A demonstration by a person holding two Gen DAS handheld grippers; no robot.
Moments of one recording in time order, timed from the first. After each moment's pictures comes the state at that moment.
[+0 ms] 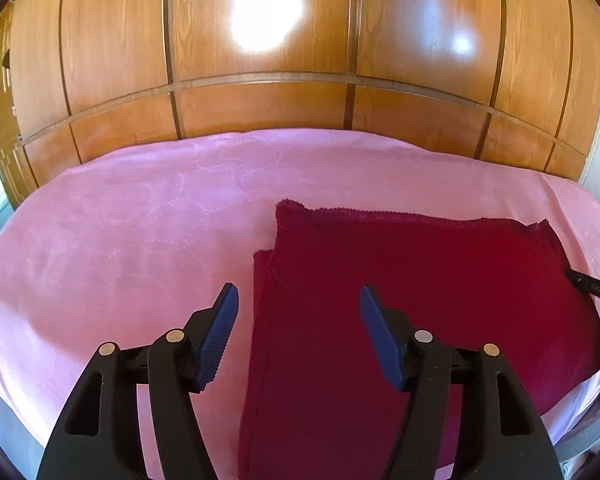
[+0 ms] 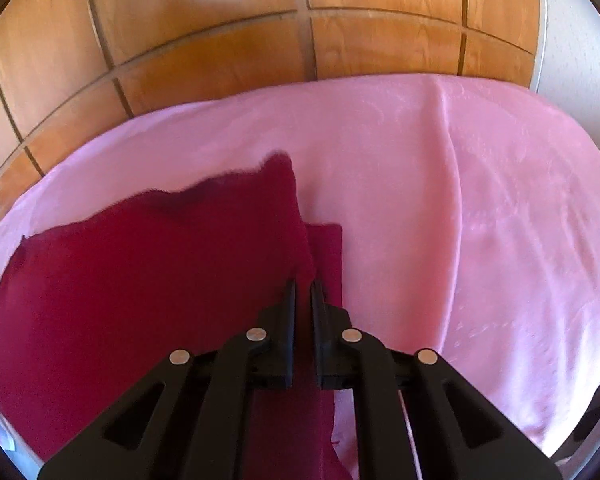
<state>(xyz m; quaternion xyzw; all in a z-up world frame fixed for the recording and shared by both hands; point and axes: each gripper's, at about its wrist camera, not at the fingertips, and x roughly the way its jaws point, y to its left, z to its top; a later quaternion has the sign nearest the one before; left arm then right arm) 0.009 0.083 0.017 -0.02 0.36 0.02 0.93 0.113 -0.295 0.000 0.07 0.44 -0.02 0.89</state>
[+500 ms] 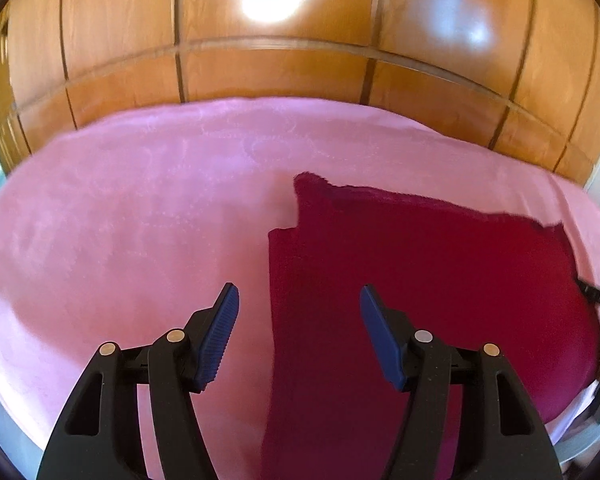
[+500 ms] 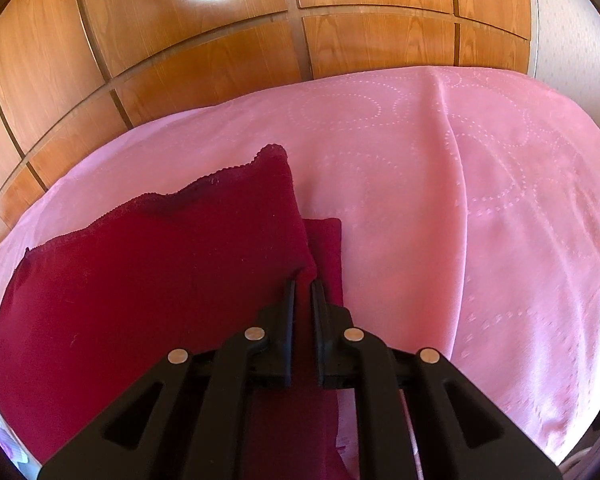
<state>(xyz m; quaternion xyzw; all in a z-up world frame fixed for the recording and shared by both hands) 0.037 0.118 -0.004 -0.07 0.41 0.02 0.91 0.109 -0.299 -0.001 0.10 0.43 -0.01 0.89</state>
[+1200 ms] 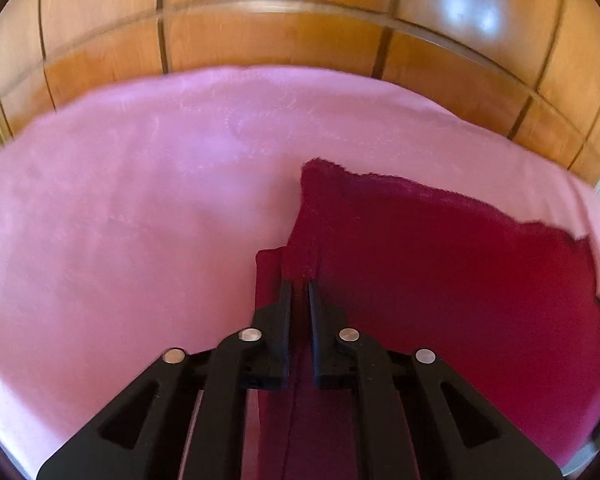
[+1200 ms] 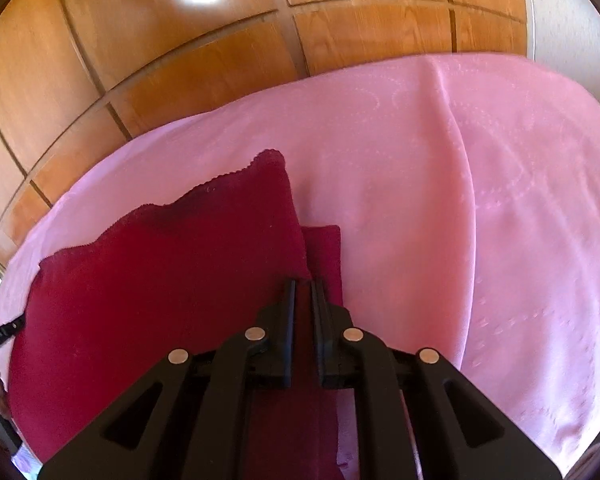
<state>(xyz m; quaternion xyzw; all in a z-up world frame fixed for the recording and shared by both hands) 0.093 0.107 -0.037 -0.05 0.43 0.02 0.90 0.113 -0.308 -0.007 0.13 0.43 0.00 0.89</state>
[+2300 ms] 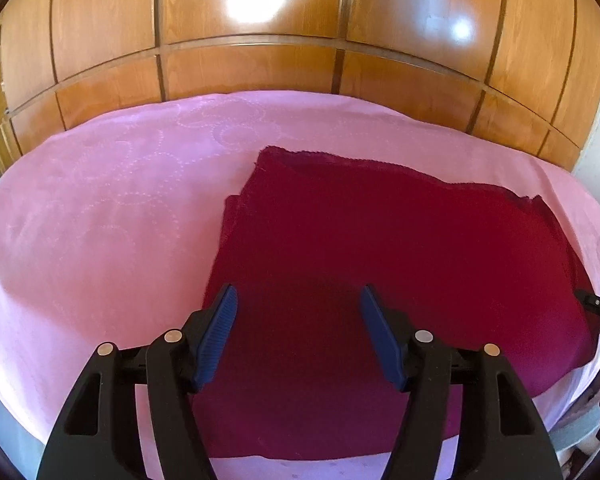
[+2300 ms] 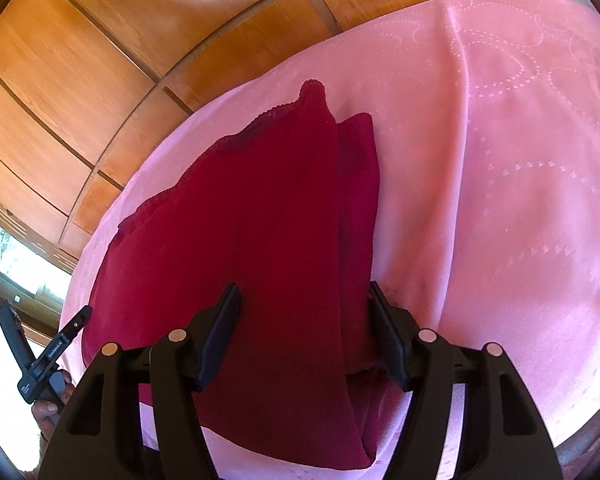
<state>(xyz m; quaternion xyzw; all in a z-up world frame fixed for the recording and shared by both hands) 0.007 0.069 -0.016 -0.04 0.40 0.00 0.92 0.042 -0.317 -0.002 0.24 0.47 0.11 0.84</state>
